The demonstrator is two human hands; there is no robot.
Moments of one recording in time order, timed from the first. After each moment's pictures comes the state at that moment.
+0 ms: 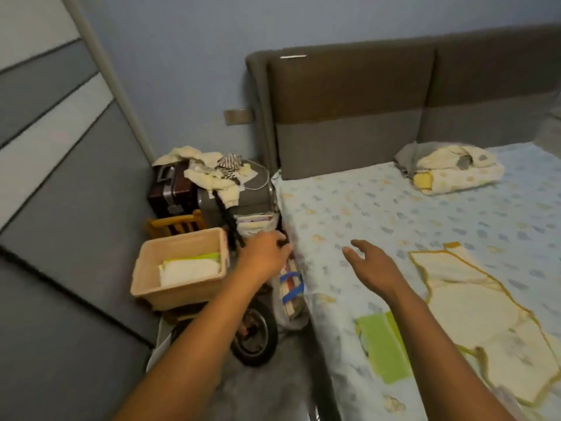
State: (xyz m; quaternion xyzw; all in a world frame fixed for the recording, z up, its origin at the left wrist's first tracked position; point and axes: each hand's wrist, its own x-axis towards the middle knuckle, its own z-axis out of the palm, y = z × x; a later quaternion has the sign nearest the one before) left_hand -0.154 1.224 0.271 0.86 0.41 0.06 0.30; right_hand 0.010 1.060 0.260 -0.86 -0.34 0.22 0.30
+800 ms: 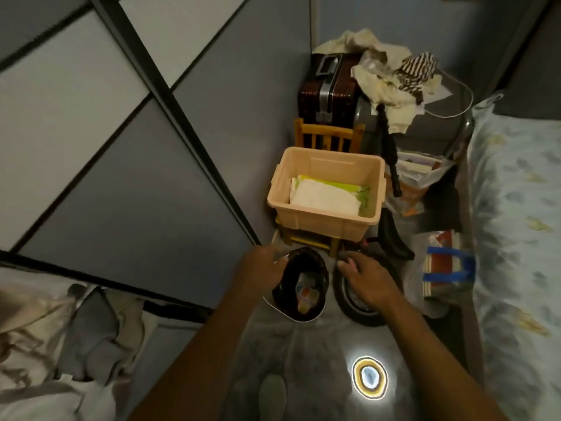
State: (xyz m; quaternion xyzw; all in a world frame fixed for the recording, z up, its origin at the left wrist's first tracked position) left_hand -0.504 1.367 0.034 0.66 0.66 0.04 0.35; right_hand -0.278 1.312 0.023 -0.73 -0.51 0.42 0.17
